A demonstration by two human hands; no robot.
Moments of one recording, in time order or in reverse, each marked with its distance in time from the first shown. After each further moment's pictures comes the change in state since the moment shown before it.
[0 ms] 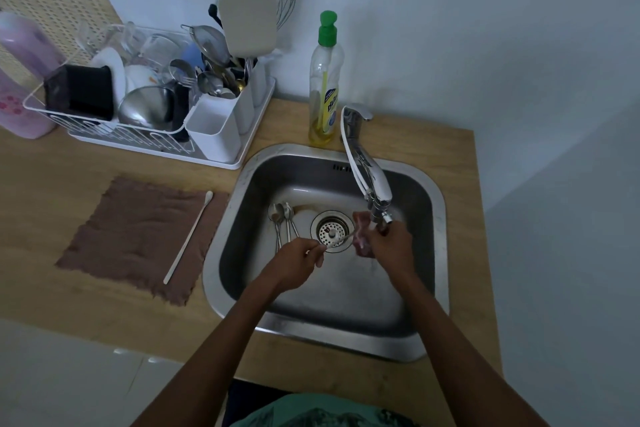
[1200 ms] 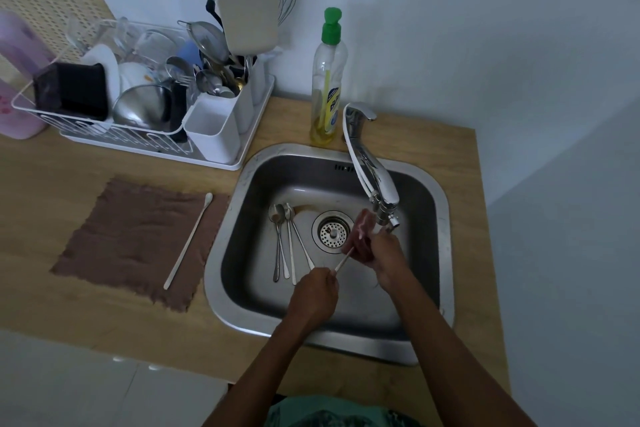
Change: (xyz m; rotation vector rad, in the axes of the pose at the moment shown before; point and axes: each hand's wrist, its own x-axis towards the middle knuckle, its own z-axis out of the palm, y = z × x) left_hand -0.026 0.018 0.049 -0.019 0.068 -0.265; right_hand 0.020 0.020 0.031 0.481 -0.060 0.420
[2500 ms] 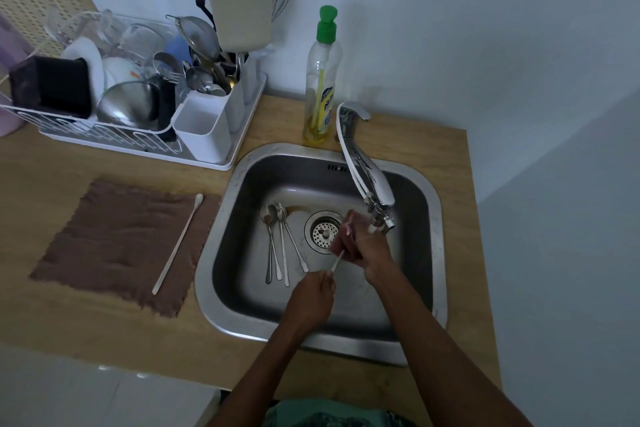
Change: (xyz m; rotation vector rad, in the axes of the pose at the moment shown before) left_hand 0.002 -0.007 0.006 -0.192 -0.041 0.045; right_hand 0.006 -0.002 0.015 0.032 0.075 0.018
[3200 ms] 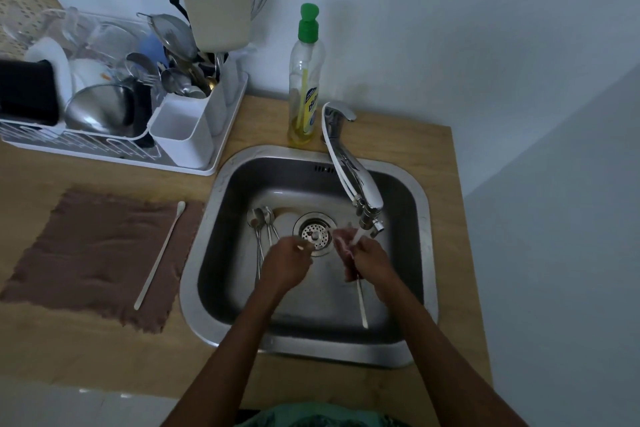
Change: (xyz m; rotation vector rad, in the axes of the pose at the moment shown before) left_hand 0.058 0.004 -0.037 0.095 0.082 -0.046; right_hand -0.006 0.012 -0.032 -0.513 -0.118 -0.170
